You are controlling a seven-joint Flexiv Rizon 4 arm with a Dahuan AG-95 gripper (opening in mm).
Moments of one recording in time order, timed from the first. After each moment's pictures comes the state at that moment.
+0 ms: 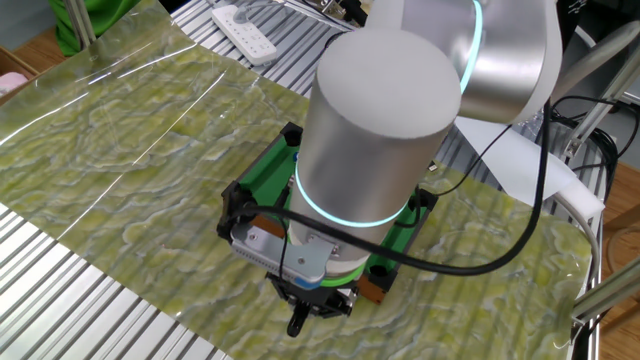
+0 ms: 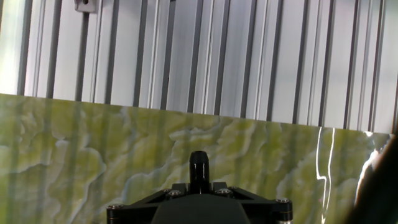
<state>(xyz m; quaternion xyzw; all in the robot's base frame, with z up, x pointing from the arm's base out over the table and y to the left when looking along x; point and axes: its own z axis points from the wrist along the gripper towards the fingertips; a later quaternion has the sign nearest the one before) 0.680 0.144 0.140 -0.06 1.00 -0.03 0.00</state>
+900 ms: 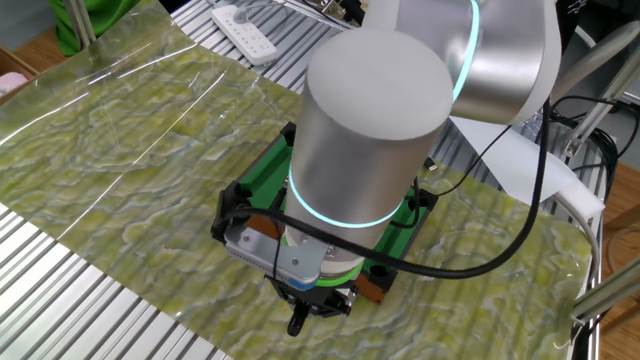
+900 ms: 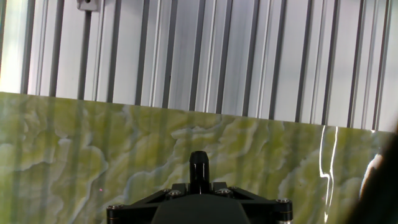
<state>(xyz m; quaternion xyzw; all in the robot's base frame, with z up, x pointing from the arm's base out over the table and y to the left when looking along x) 0.682 0.145 0.141 -0.06 1.00 -0.01 0.00</state>
